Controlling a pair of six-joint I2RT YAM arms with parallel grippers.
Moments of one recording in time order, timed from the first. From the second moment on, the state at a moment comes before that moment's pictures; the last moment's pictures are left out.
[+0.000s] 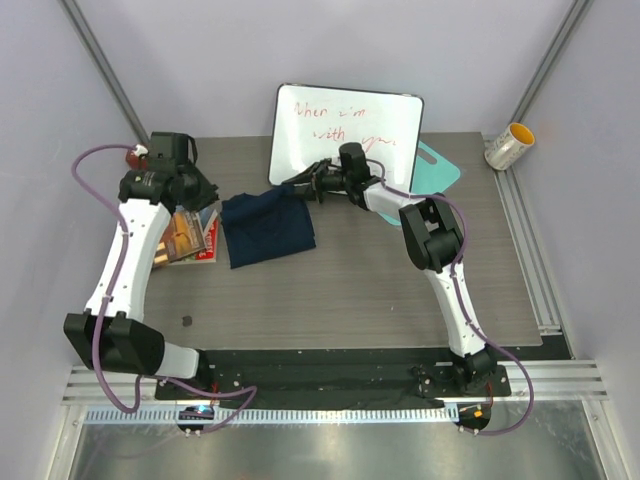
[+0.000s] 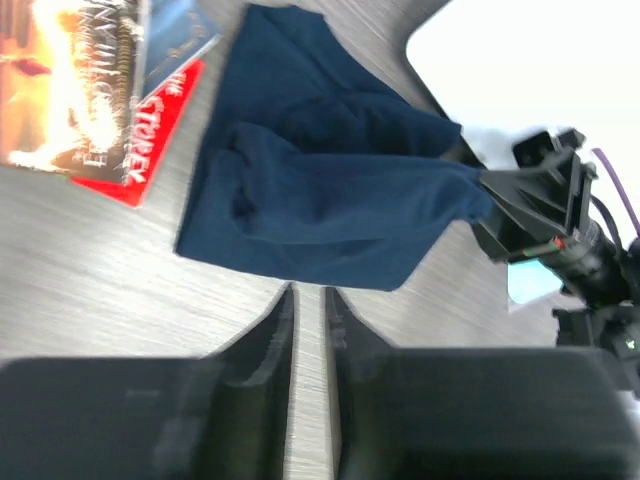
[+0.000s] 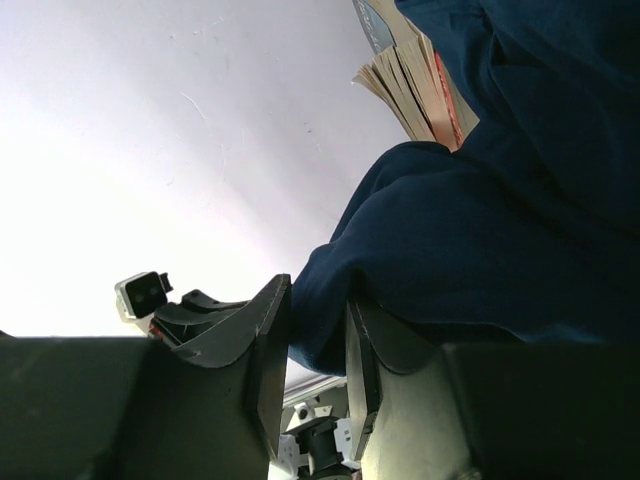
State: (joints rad) left arm -0.09 1.40 1.53 -0.97 -0.08 -0.77; right arm 0.45 2.45 1.84 0.28 -0.92 1.74
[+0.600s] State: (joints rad) left arm -0.32 1.64 1.38 -0.82 0.00 -0.71; right arm 0.45 2.47 1.89 0.22 -0.88 1.73
